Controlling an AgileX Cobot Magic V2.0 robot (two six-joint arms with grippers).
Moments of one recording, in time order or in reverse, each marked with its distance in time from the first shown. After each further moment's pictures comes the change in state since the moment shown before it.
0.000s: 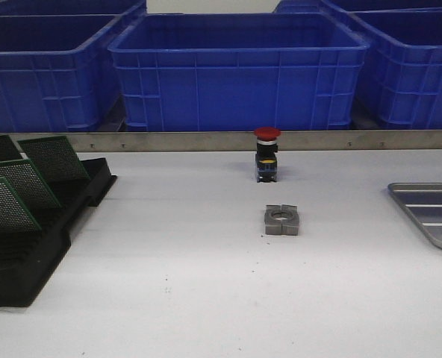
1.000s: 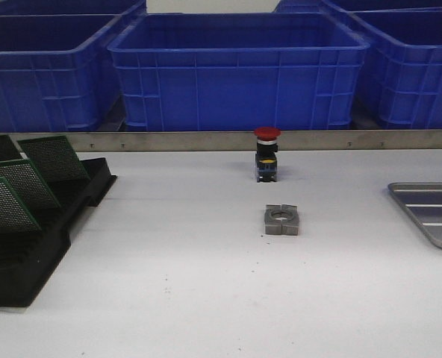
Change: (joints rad) left arm 0.000 0.657 -0.018 -0.170 -0.079 1.160; right arm 0.000 0.000 0.000 0.000 0.000 0.000
